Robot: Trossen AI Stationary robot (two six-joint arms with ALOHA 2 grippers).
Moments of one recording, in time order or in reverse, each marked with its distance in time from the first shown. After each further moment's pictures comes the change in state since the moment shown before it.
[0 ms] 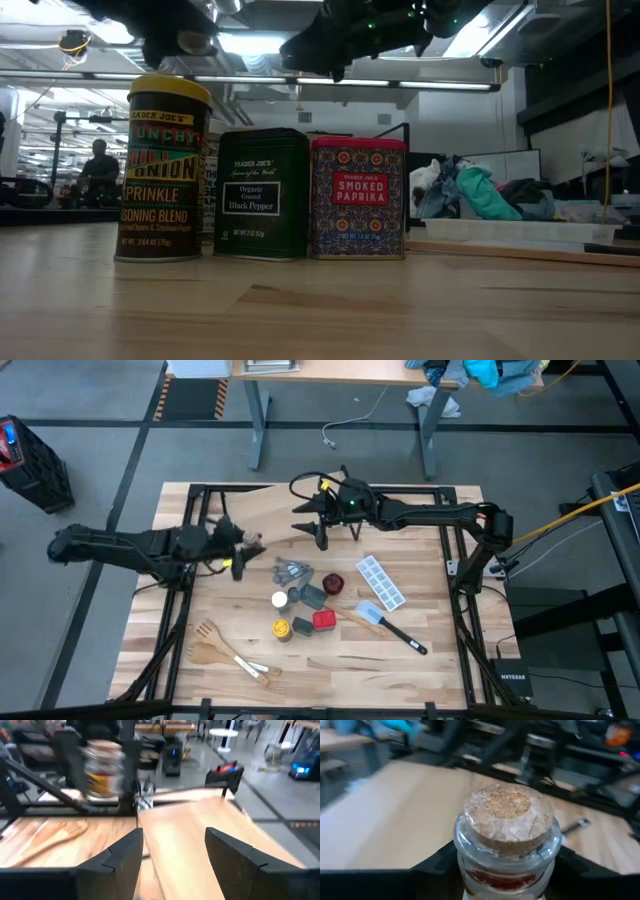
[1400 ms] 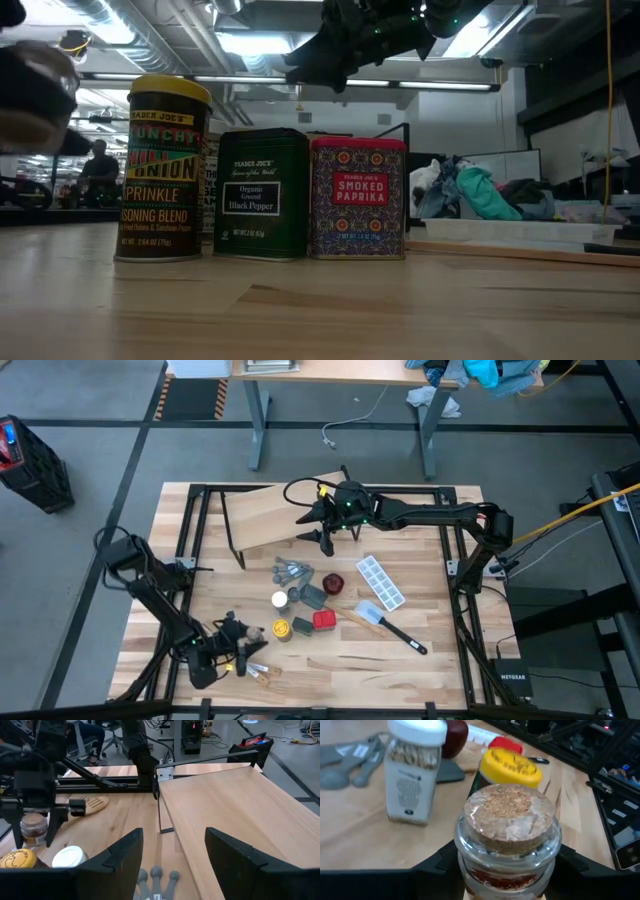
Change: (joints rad) left arm -0.938 0.974 0.005 0.410 -0.769 -0.949; right arm 0.000 -0.001 0.000 -0.123 -0.097 0.000
